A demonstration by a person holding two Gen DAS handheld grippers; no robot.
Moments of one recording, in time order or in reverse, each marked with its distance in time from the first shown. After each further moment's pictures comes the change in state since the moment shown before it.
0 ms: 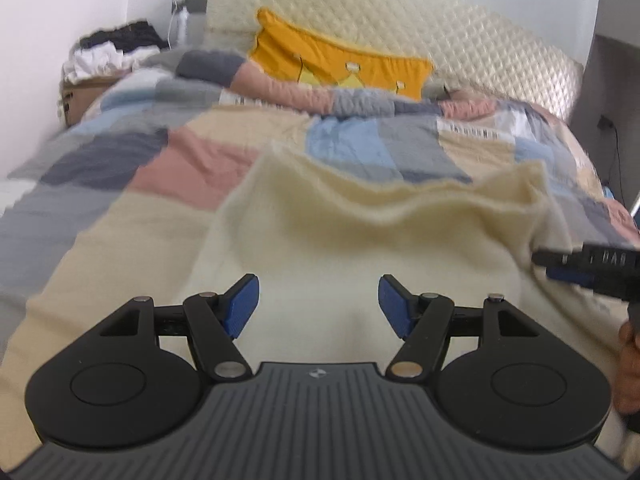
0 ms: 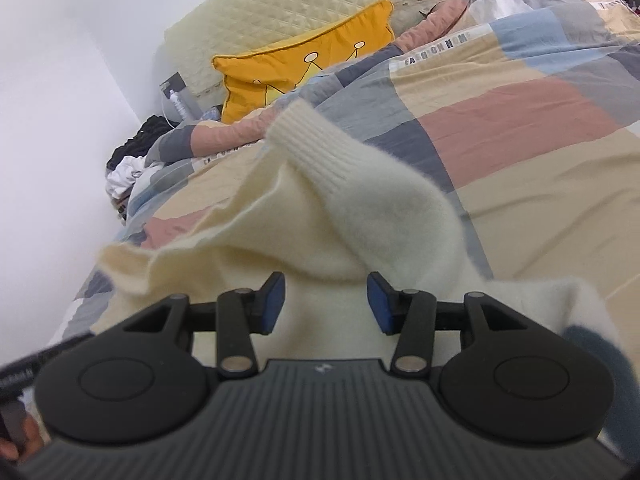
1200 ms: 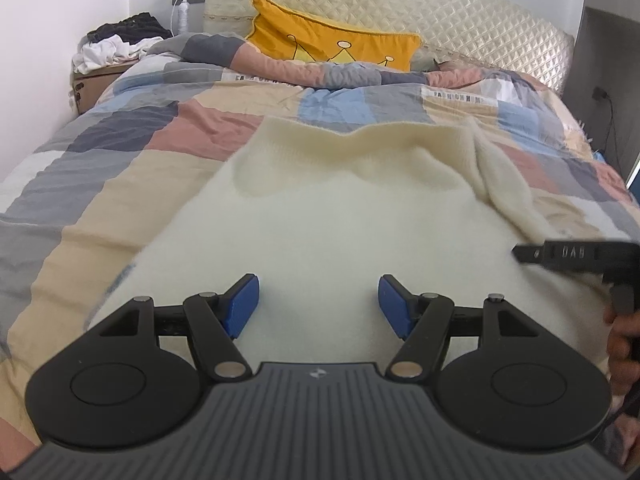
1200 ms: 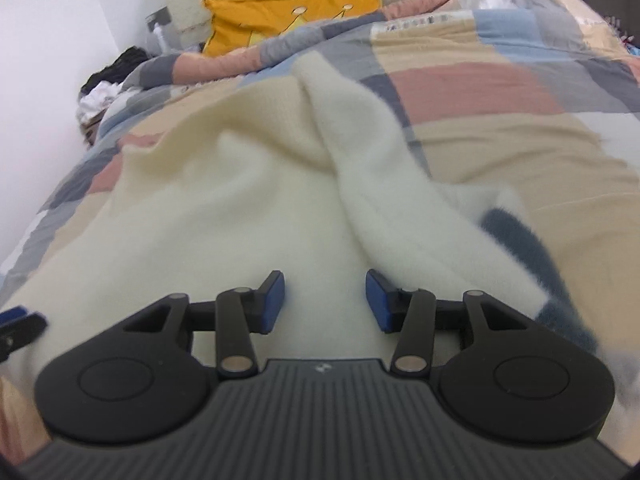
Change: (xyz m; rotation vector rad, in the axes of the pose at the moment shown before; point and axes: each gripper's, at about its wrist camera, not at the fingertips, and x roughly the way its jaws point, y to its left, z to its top) left arm -0.082 -0.040 -0.062 0.049 0.040 0.042; right arm -0.040 0.011 -0.047 -0.137 0.113 -0.177
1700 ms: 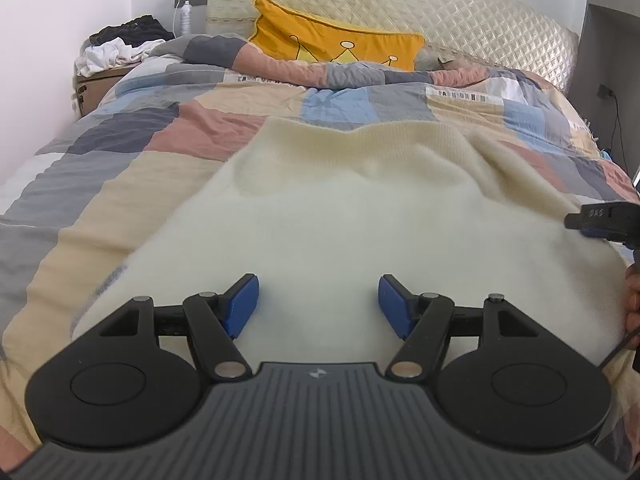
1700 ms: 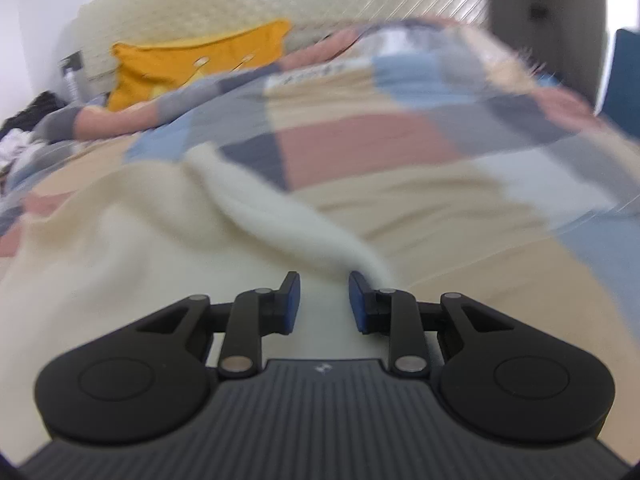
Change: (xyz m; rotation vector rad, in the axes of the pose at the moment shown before) left arm 0.013 -0.002 0.002 -0.004 -0.003 0.011; right arm -0.003 -0.039 0.021 0.067 -0.164 -0.300
